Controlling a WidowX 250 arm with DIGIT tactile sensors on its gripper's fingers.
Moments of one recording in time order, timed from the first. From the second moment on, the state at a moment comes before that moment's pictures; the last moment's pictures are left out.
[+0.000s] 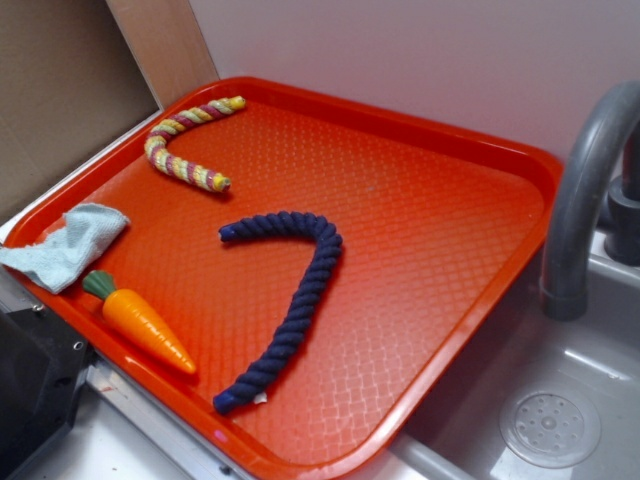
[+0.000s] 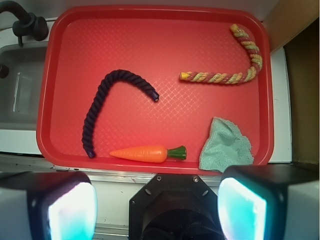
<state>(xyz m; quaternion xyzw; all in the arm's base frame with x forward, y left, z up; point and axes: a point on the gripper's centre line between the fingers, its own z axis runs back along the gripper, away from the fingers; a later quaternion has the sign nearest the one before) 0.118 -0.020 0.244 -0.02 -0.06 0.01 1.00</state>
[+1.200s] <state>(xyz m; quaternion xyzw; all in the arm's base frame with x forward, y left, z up) 0.135 0.060 0.083 0.11 0.05 -0.09 0.99</state>
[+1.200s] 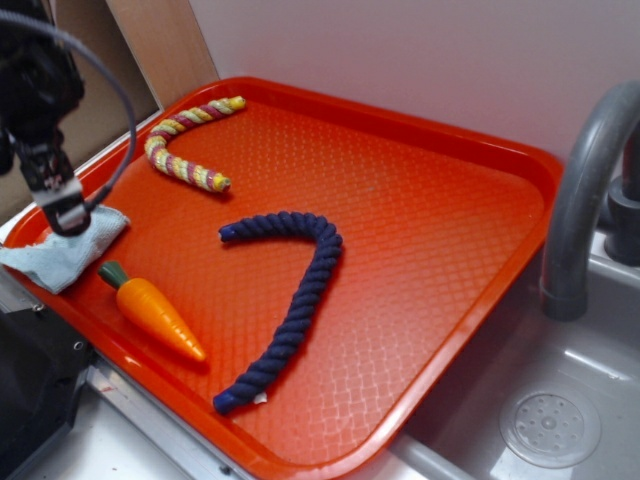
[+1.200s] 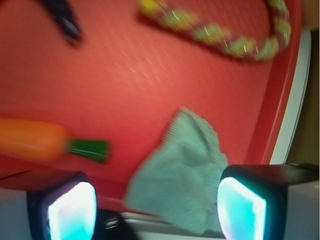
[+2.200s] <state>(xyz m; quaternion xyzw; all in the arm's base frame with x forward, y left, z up) 0.125 0.067 0.015 0.04 0.16 -0.10 0.98</state>
